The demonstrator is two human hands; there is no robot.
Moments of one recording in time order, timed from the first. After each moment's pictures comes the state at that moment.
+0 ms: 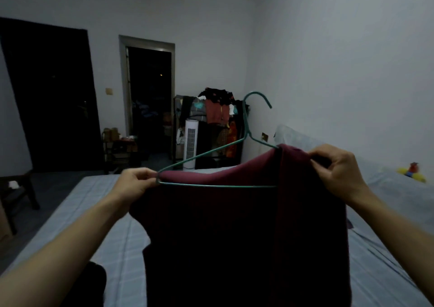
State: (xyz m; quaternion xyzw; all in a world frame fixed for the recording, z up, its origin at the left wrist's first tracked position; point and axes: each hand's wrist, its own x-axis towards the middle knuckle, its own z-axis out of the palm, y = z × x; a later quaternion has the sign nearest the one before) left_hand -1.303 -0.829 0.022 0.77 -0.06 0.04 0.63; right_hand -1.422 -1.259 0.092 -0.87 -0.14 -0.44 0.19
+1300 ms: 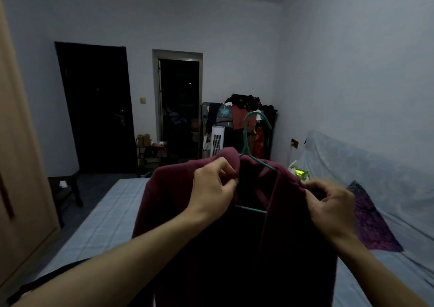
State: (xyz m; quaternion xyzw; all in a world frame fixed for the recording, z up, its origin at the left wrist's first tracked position) left_hand -1.362 -0.950 0.056 0.81 -0.21 0.27 0.48; right_hand -1.393 -1.204 0.025 -0.80 -0.07 -0.50 0.32
